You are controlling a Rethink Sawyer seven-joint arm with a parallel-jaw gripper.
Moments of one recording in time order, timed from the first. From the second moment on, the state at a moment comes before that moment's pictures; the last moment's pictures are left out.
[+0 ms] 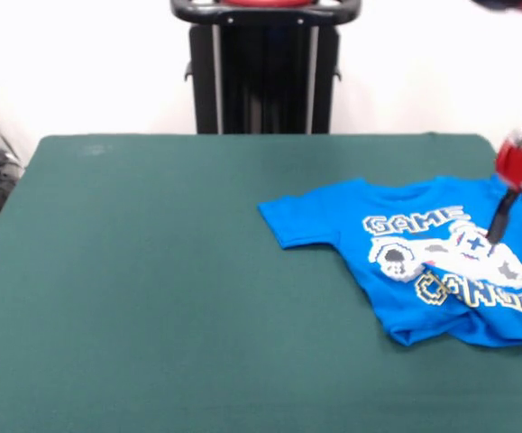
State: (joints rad) arm 0.24 -0.35 -0.14 1.08 -0.03 0.81 2.99
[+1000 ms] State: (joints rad) arm 0.19 -0.21 -0.25 0.94 -0.11 0.91 2.99
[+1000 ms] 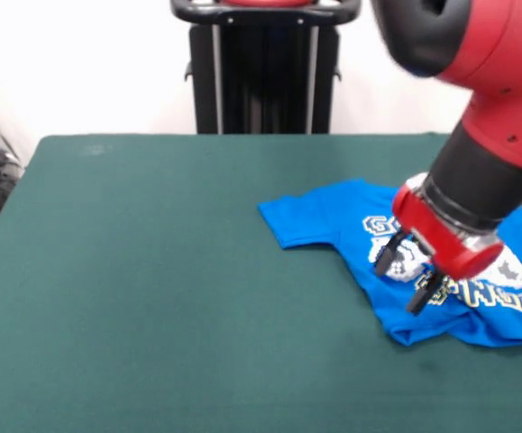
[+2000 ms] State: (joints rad) arm 0.09 -0.20 -0.14 1.05 -0.09 0.77 2.99
